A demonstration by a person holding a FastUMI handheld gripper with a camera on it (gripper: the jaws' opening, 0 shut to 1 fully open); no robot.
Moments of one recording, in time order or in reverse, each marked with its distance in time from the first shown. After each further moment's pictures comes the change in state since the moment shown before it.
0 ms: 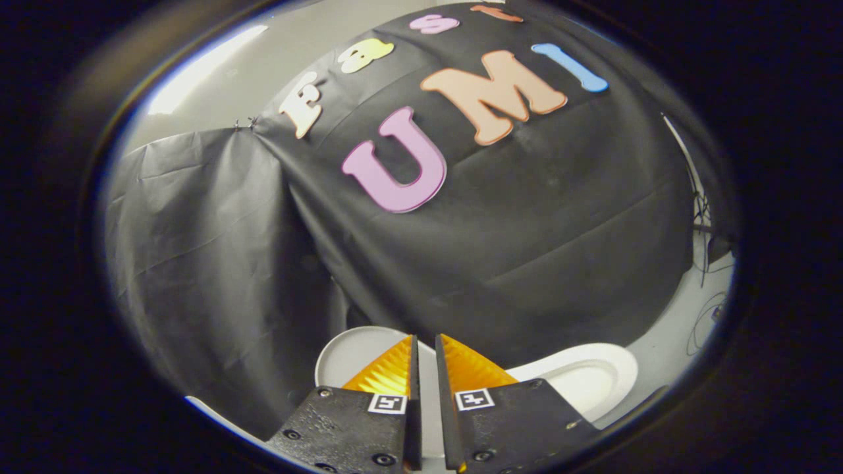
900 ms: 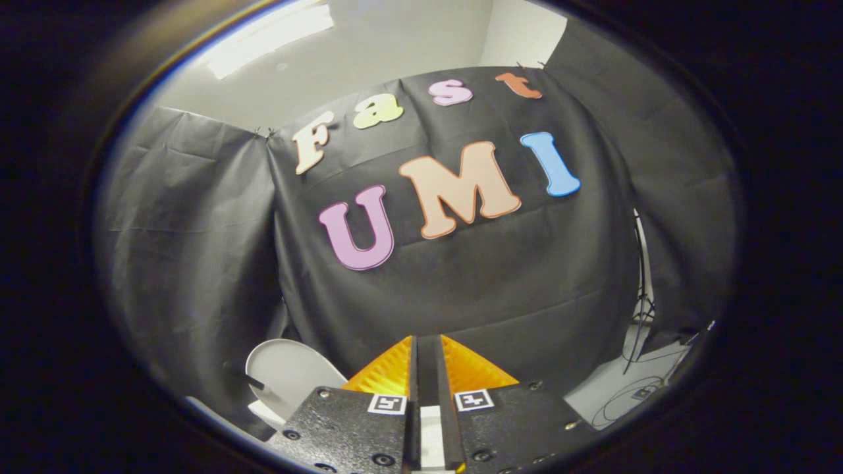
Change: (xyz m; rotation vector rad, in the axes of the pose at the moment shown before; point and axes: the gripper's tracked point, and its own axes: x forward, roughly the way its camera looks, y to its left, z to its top) arm -0.155 -0.112 0.067 -0.267 -0.253 -0.153
